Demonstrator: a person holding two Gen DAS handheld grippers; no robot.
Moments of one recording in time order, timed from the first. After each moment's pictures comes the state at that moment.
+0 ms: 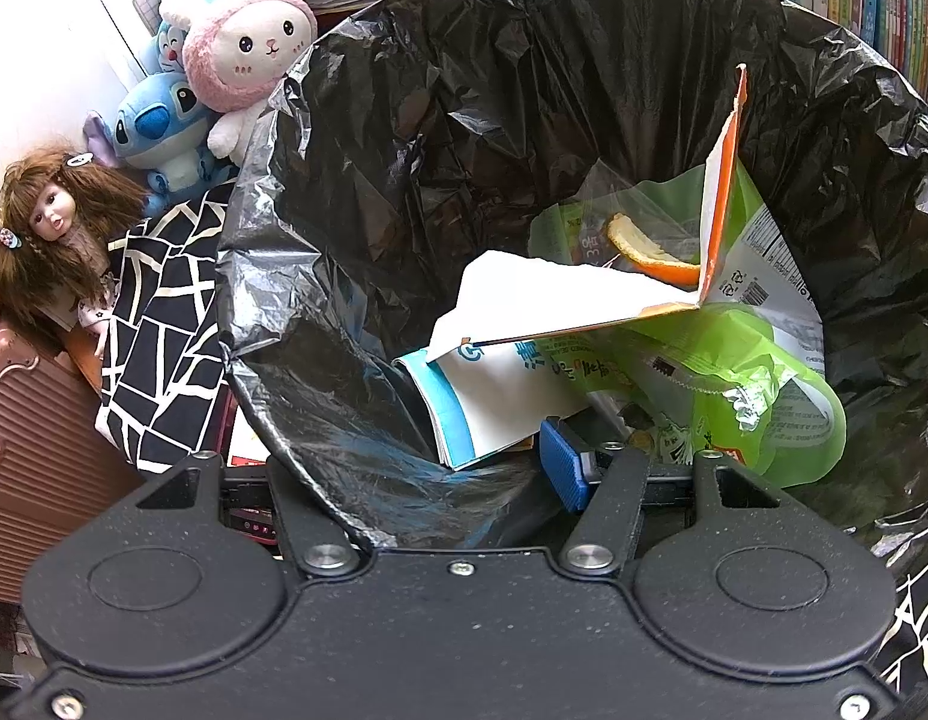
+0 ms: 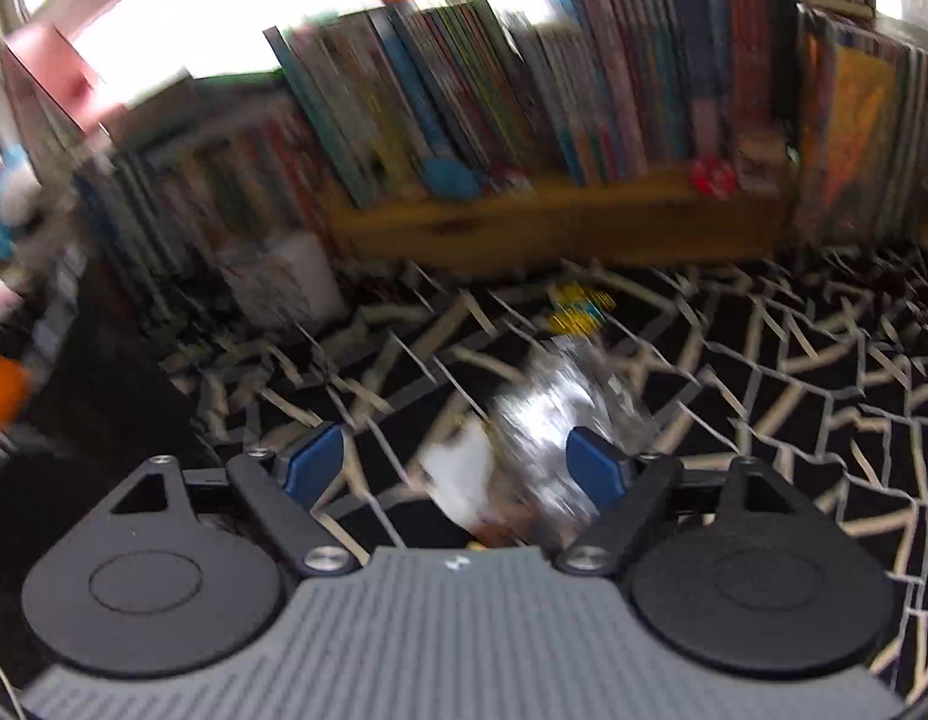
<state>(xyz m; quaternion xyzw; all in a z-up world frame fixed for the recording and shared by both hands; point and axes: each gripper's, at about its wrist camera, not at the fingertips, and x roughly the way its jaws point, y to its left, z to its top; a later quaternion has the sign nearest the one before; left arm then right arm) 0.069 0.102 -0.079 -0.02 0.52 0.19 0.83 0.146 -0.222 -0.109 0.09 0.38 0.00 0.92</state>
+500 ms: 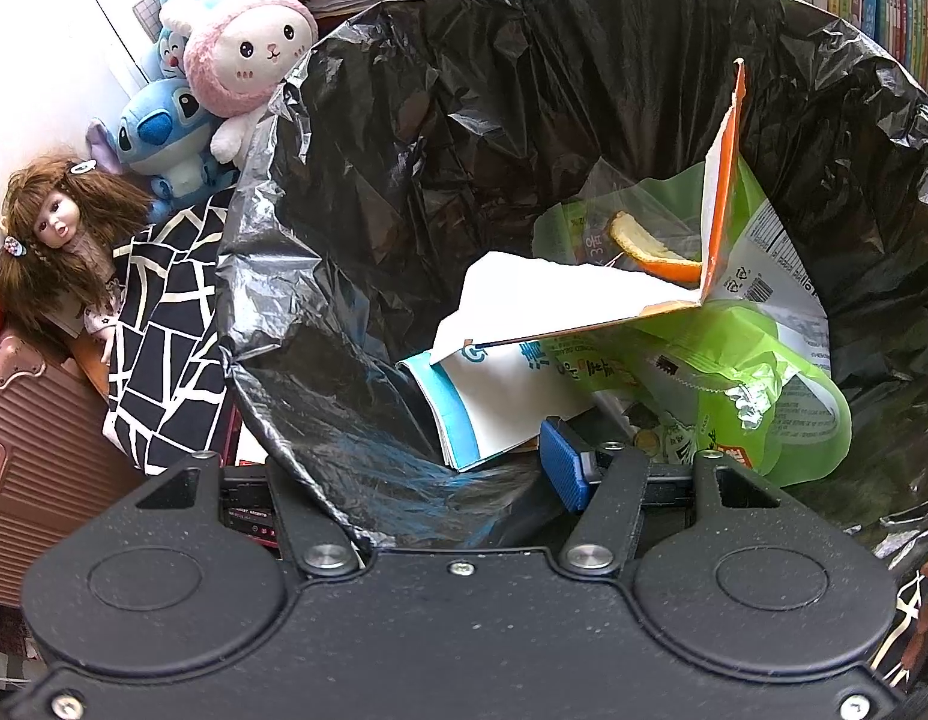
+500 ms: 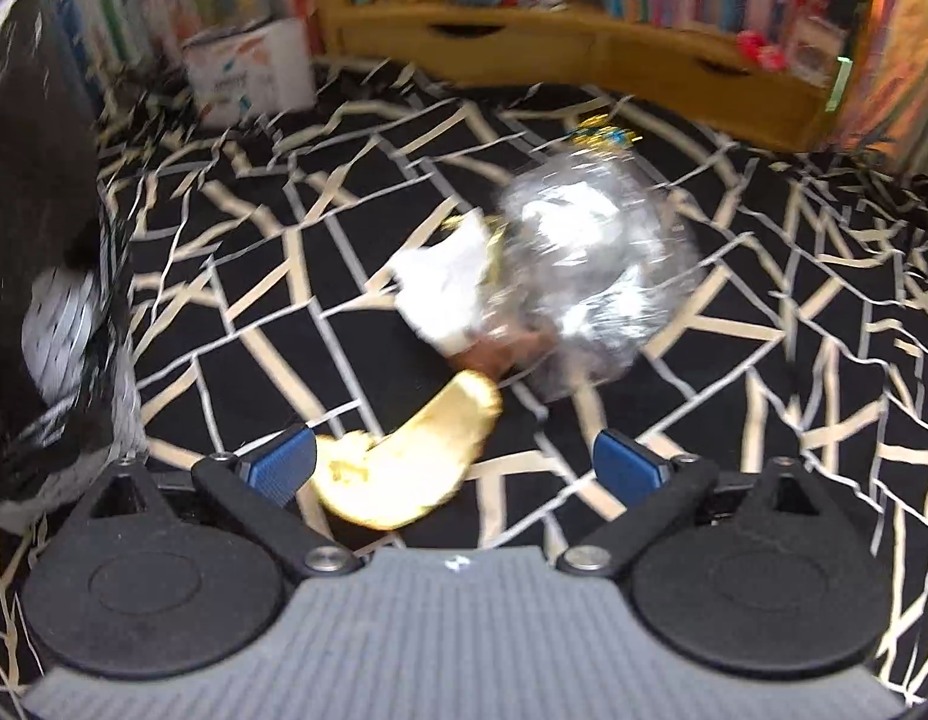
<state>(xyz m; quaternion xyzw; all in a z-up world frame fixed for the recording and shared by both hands) 0.070 0.098 -0.079 -0.01 0.52 0.19 0.83 0.151 -0.181 -0.208 0.00 0.48 0.01 0.88</state>
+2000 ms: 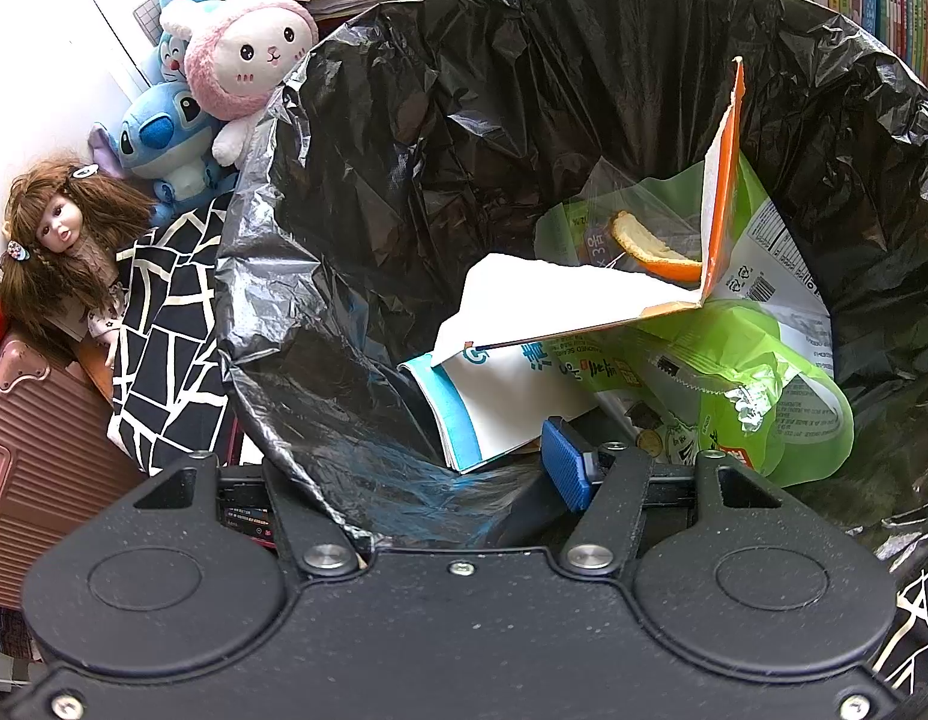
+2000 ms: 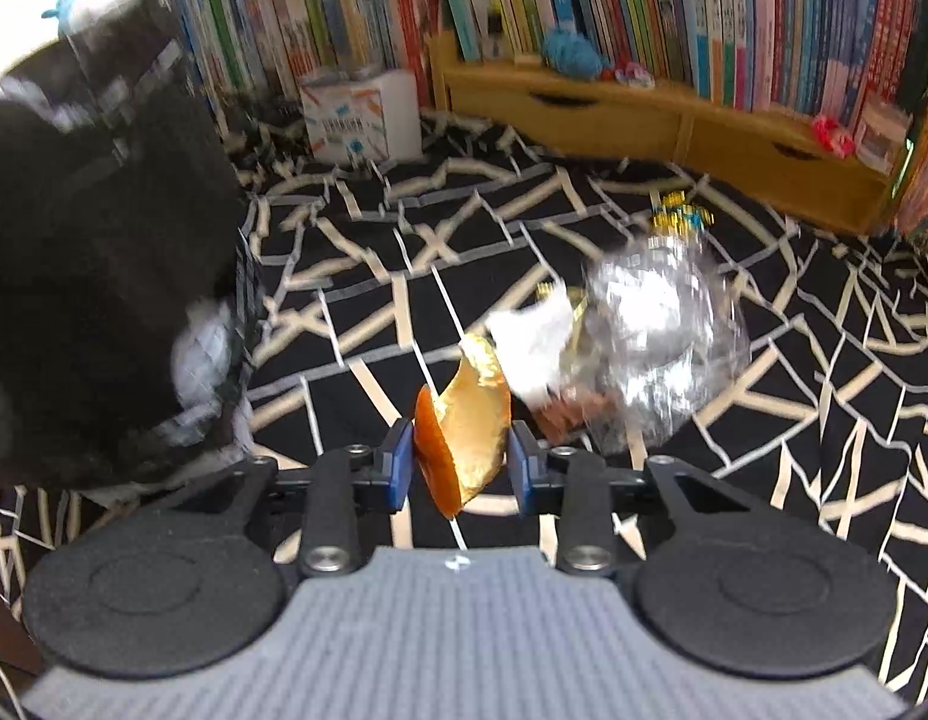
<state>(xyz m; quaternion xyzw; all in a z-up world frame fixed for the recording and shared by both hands) 0.069 0.098 -0.079 0.00 0.52 0.19 0.83 0.139 -0.172 -0.151 0.00 0.44 0.10 0.89</state>
